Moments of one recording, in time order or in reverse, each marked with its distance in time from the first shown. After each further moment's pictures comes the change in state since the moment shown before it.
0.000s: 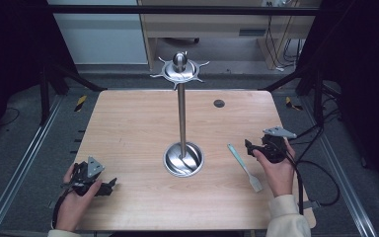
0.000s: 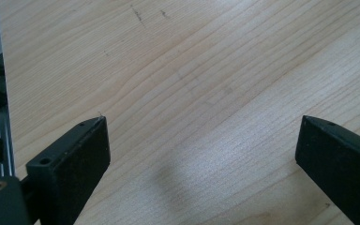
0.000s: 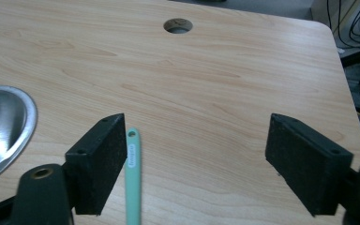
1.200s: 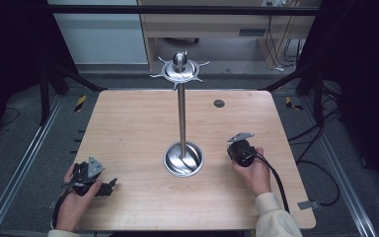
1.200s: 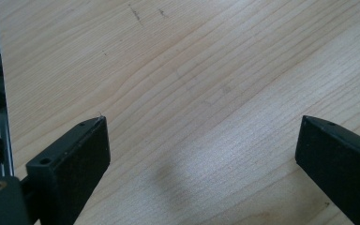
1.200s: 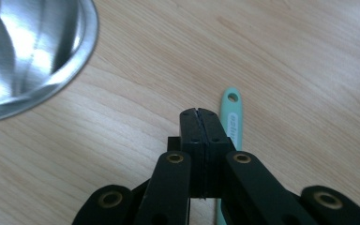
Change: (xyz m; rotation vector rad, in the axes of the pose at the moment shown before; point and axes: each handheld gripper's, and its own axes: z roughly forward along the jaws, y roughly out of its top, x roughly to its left) left arm -0.001 0.000 0.000 0.007 -0.002 0.011; right arm 0.064 -0.013 0.051 0.256 0.127 -0.270
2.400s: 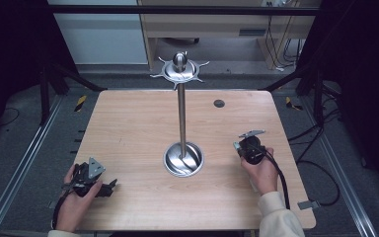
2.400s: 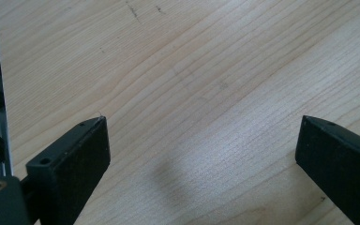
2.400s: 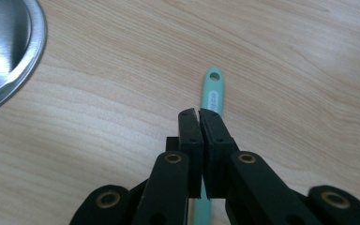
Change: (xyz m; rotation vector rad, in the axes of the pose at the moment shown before) left arm -0.002 -0.001 -0.001 0.004 0.002 0.003; right arm -0.024 -0.004 -0.015 0.055 -0.050 0.150
